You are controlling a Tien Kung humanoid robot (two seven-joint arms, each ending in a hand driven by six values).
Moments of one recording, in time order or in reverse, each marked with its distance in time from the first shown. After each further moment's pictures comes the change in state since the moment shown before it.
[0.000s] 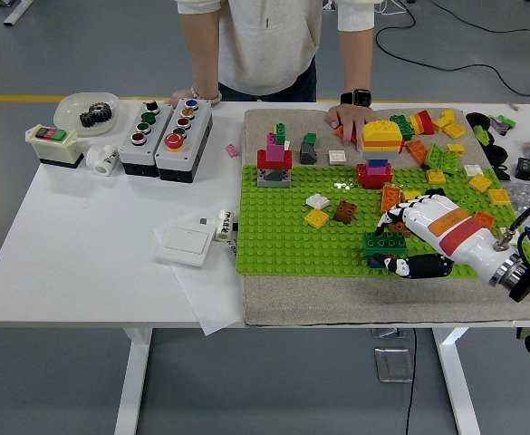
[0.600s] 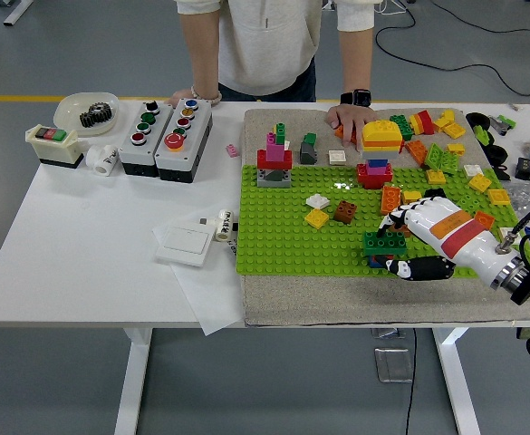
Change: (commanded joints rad) left arm -0.003 0.000 0.004 0.000 -0.006 -0.002 -0.001; right arm -0.015 0.002 0.007 -0.002 -0.007 -0.006 0.009
